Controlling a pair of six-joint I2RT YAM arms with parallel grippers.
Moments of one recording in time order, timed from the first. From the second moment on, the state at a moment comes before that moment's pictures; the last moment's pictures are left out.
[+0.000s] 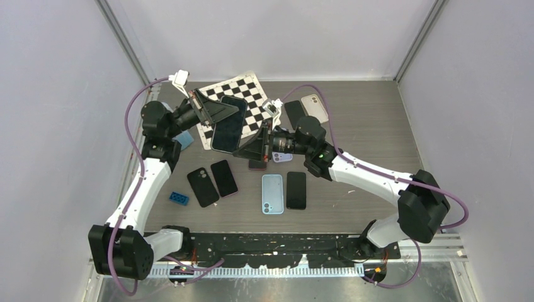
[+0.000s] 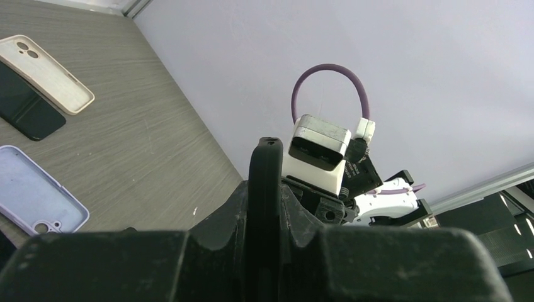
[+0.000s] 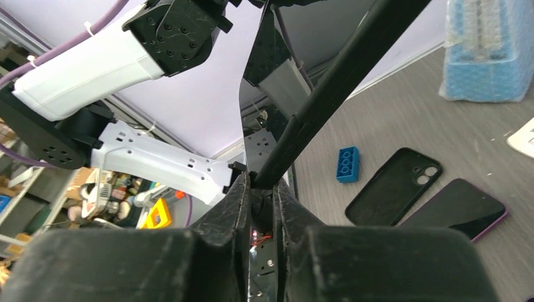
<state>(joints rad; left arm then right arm) -0.13 1.14 0.96 0.42 0.90 -1.12 0.82 1.45 1.01 0.55 -0.65 0.68</state>
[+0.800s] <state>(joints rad) -0.18 1.26 0.96 0.15 0.75 -1.32 0.92 1.43 1.01 0.26 -0.03 0.24</state>
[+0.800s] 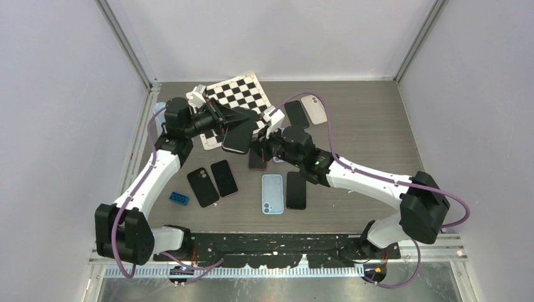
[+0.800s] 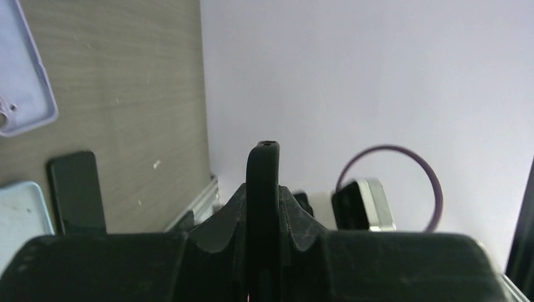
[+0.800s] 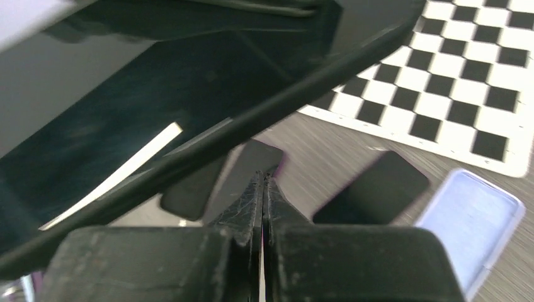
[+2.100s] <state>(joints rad) -0.22 1.26 0.89 0.78 0.85 -1.18 0.86 1.31 0.92 0.41 -0.31 0.82</state>
